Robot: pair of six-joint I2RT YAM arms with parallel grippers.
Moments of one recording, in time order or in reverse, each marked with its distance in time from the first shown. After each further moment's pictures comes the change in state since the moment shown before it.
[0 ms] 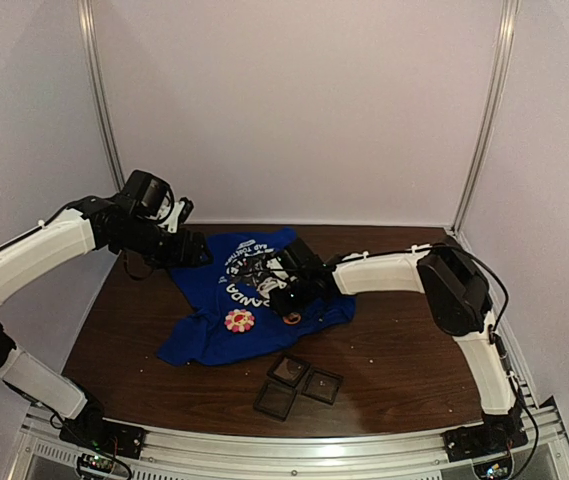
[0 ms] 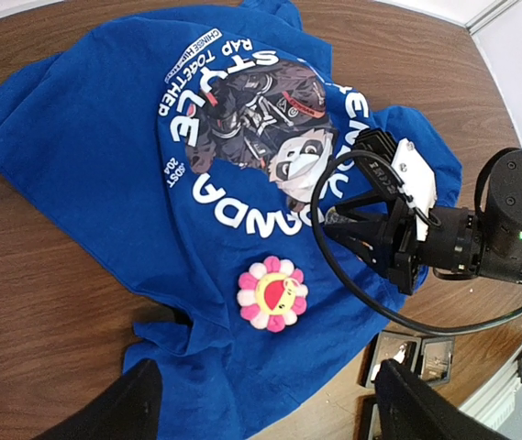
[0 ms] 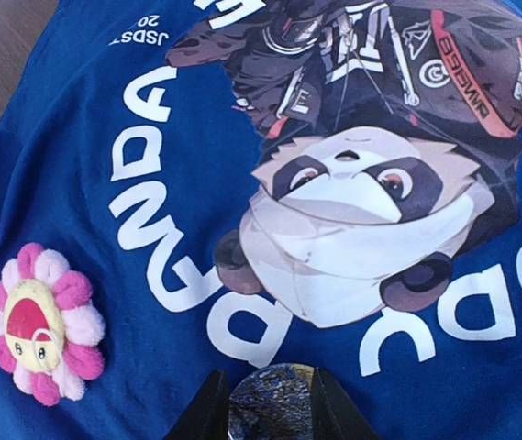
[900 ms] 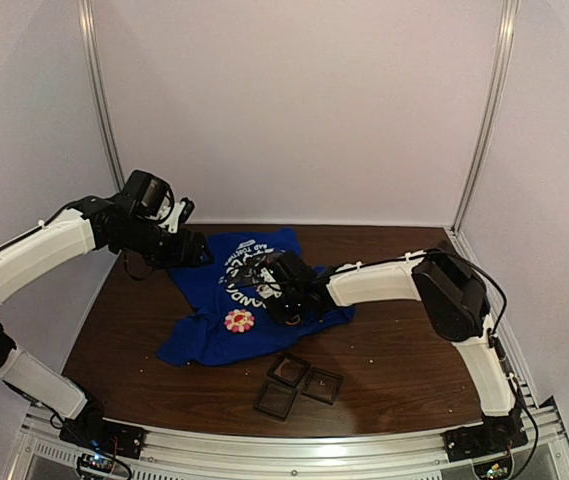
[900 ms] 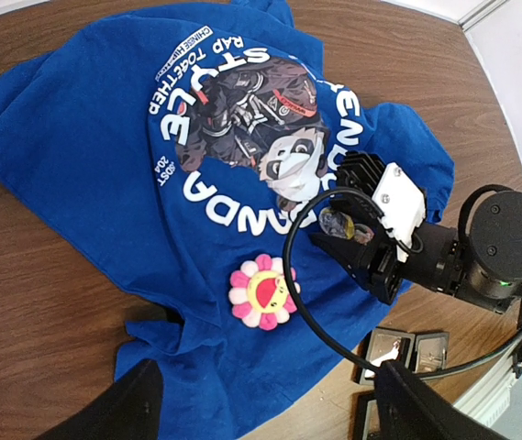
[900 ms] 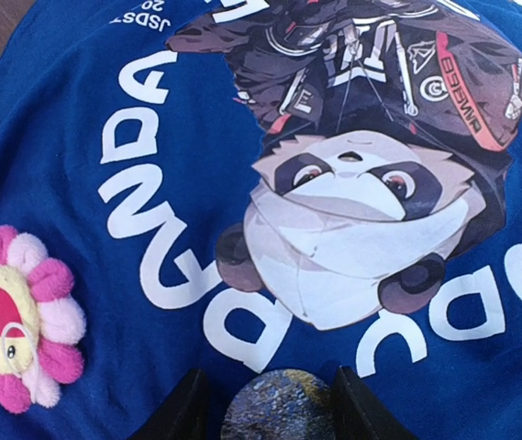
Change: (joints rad) left arm 0.000 0.000 0.000 0.000 0.022 0.000; right arm 0.056 0.002 -0.039 0.049 0.161 -0.068
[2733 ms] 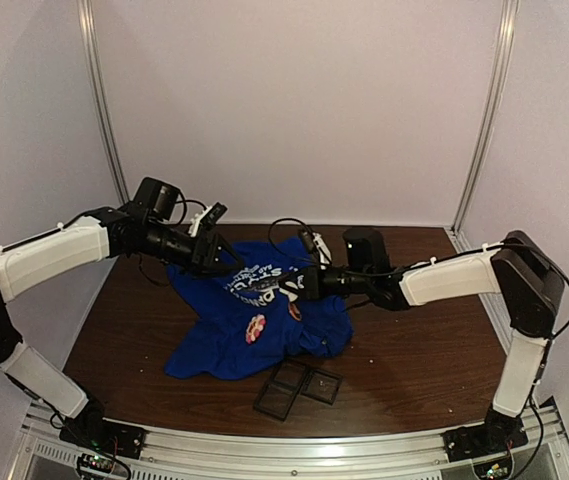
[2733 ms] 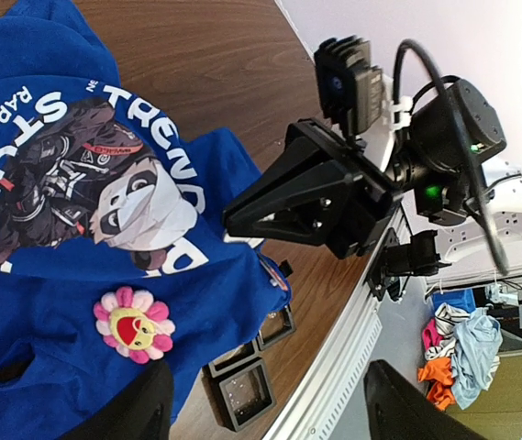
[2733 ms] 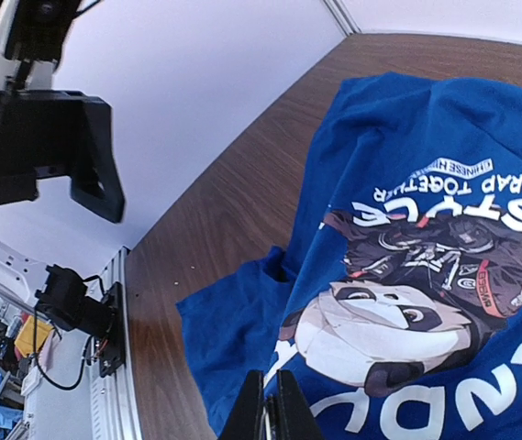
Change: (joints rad) left arm -0.016 0.058 -0.065 0.230 0.570 -0.031; right arm -0.153 -0.438 -0.577 0.661 -0.682 0.339
